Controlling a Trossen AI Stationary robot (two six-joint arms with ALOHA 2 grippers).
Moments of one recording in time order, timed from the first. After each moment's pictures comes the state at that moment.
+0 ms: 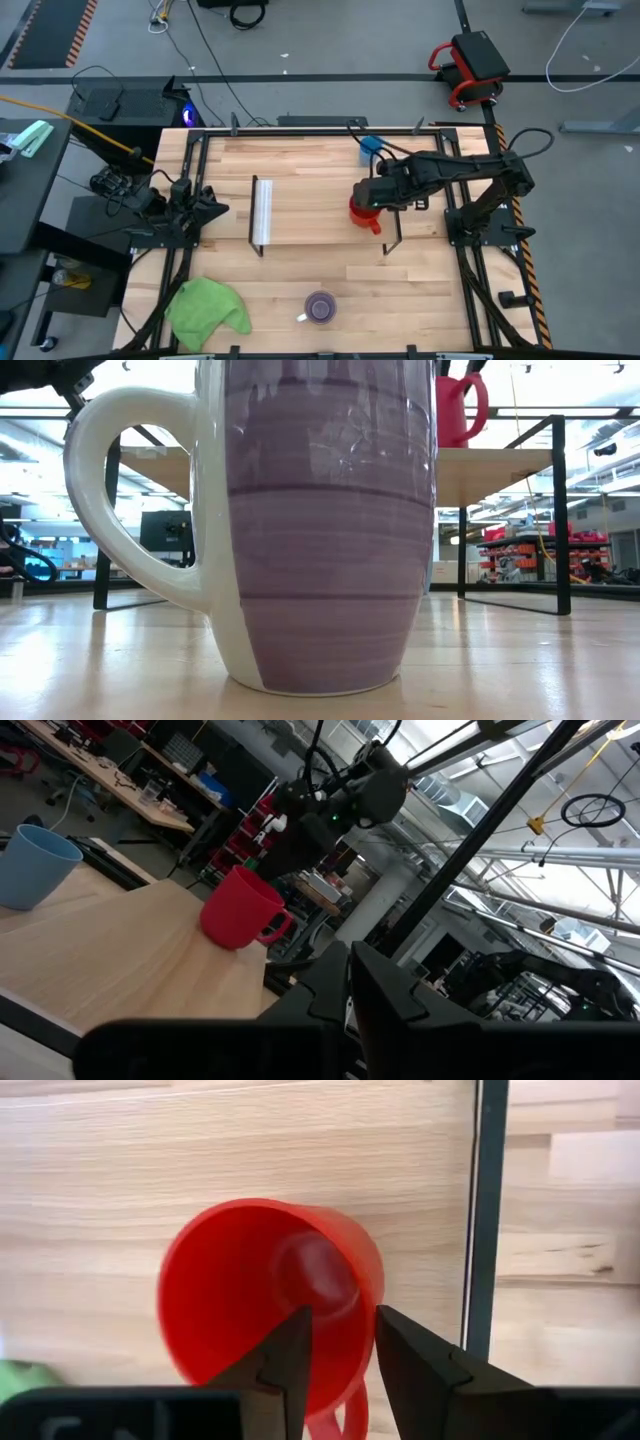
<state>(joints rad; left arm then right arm) -0.56 0.01 0.20 0.09 -0.58 -0.57 0.16 1.63 1.81 -1.57 0.23 1.74</state>
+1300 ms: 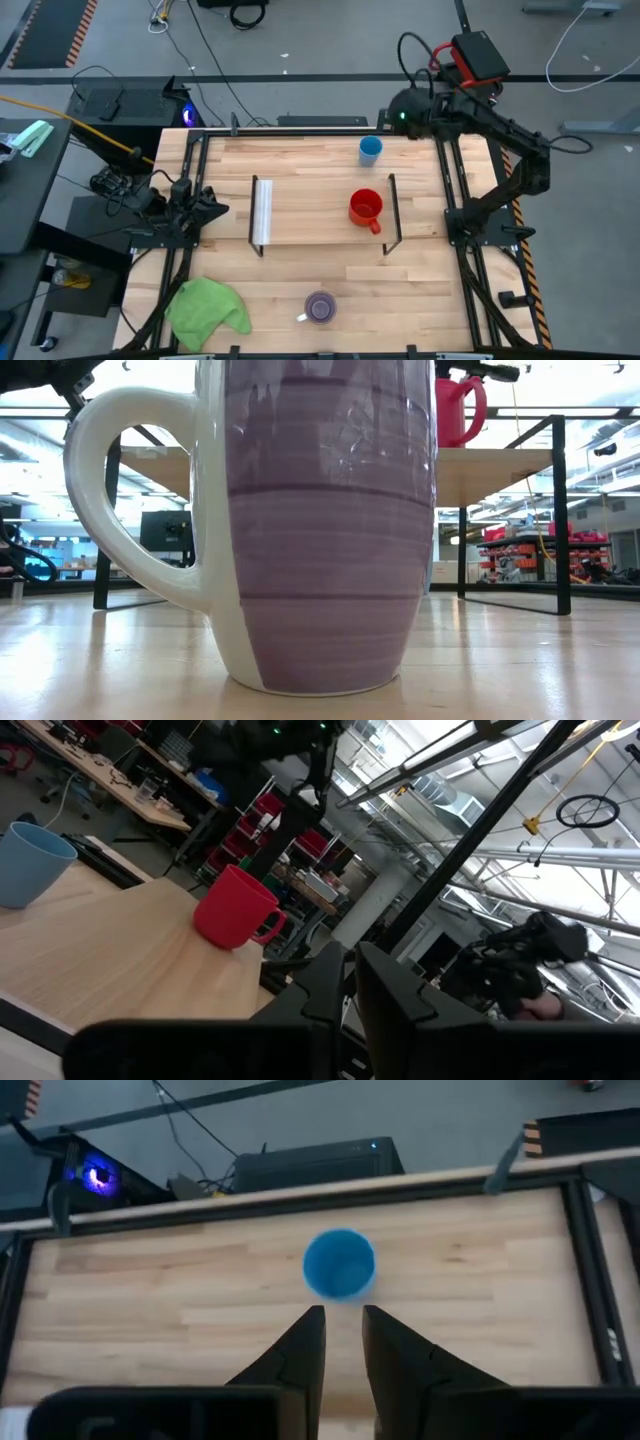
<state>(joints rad) -0.56 0.01 0.20 0.09 -0.57 -0.57 -0.34 1.45 1.82 -1.47 0.47 1.21</state>
